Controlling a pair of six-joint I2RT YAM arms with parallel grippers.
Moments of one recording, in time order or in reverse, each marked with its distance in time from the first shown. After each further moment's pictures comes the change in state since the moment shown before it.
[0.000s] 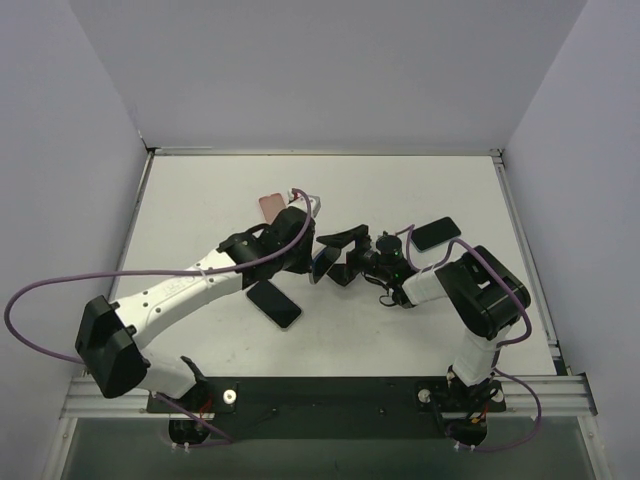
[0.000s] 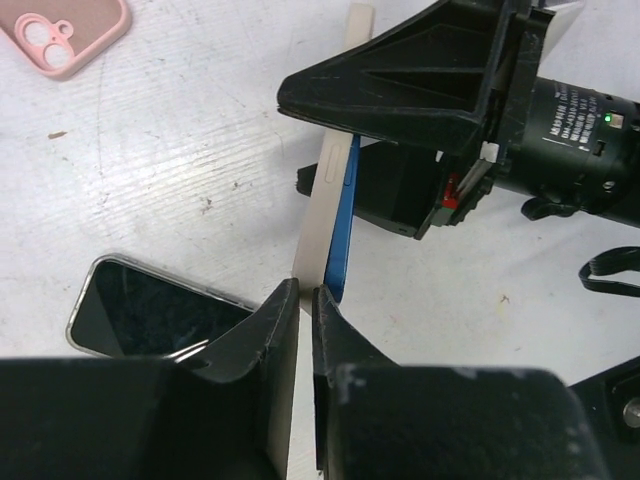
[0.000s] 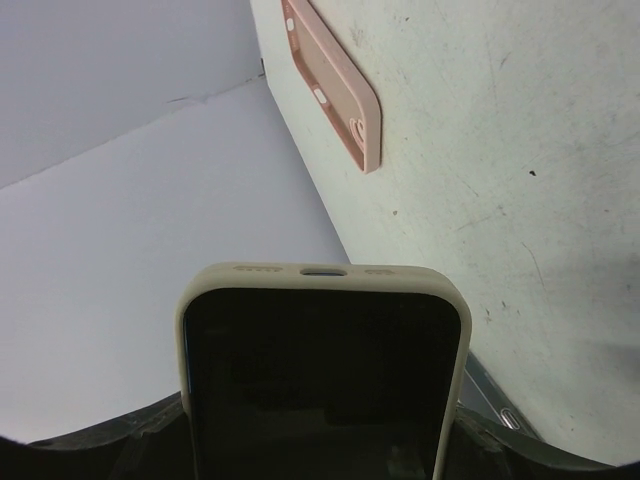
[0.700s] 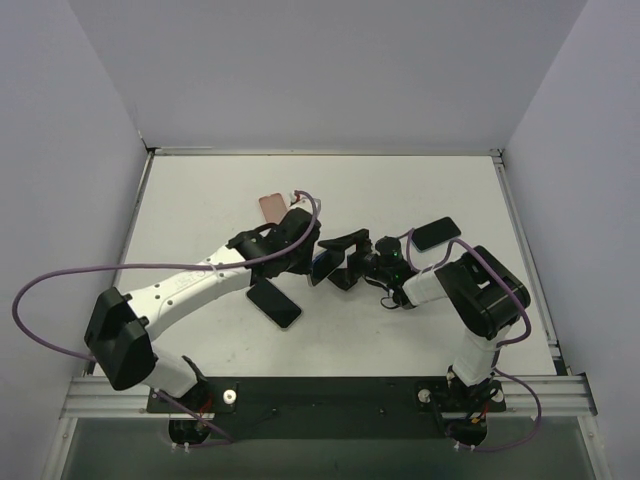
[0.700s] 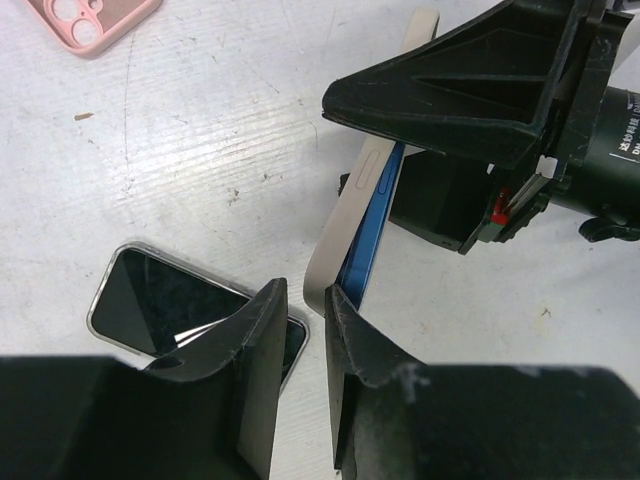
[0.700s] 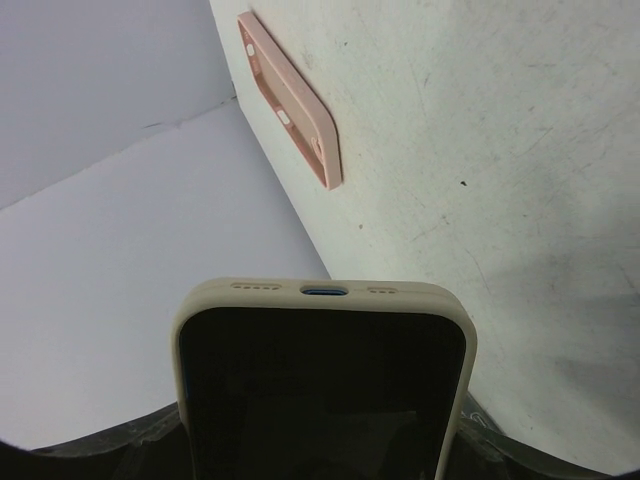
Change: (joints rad) left arm 0.000 0.057 0.014 -0.039 -0.066 -0.011; right arm 0.000 0.000 -0.010 -0.052 -0.002 0.012
